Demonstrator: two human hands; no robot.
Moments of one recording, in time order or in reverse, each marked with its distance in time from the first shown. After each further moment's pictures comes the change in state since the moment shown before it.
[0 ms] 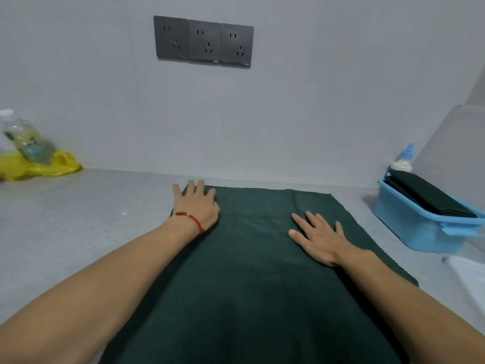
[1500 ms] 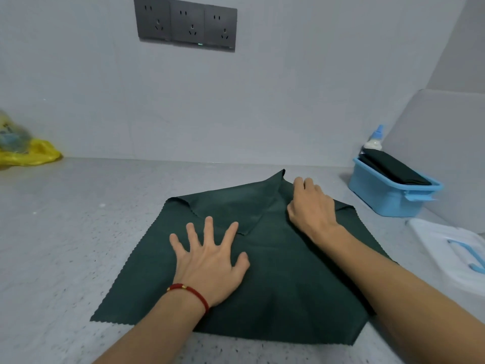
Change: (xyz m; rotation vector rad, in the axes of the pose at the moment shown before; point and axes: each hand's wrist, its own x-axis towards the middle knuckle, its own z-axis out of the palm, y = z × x) left_hand -0.179 0.035 0.017 -0.197 -0.085 0.135; right_hand -0.037 -0.043 -0.014 -0.205 0.484 0.139
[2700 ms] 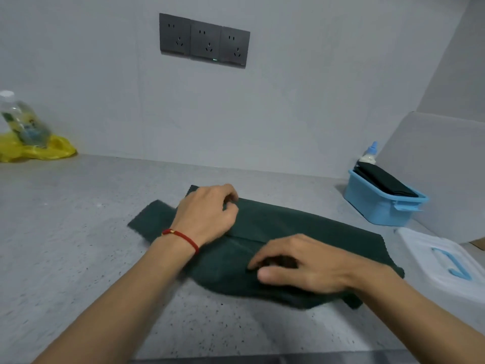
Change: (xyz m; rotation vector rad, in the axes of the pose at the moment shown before) left_hand 0.018 -0.025 -0.083 -0.427 0.374 0.209; right_hand -0.109 -0.014 -0.101 0.494 -0.553 -0.724
